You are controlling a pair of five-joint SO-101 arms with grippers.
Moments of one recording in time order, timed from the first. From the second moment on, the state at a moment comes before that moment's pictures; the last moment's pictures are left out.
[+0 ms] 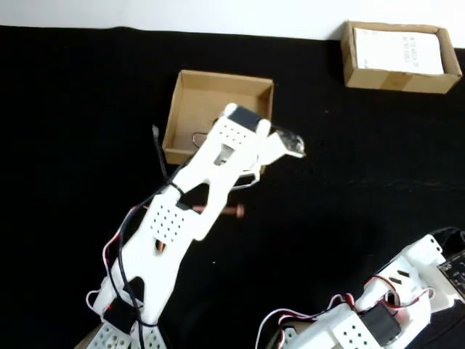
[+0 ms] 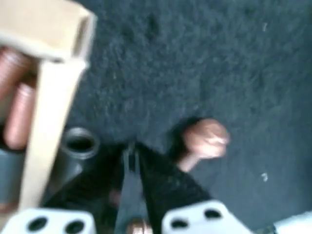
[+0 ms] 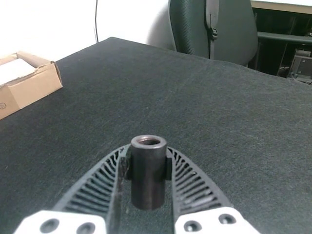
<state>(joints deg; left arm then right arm) 24.8 63.3 -55.3 101.6 -40.0 49.8 -104.2 95.7 28.7 -1.5</state>
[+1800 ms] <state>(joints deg) 34.2 6.4 15.3 97.5 -83.5 46.0 -104.2 95.7 28.7 0.0</state>
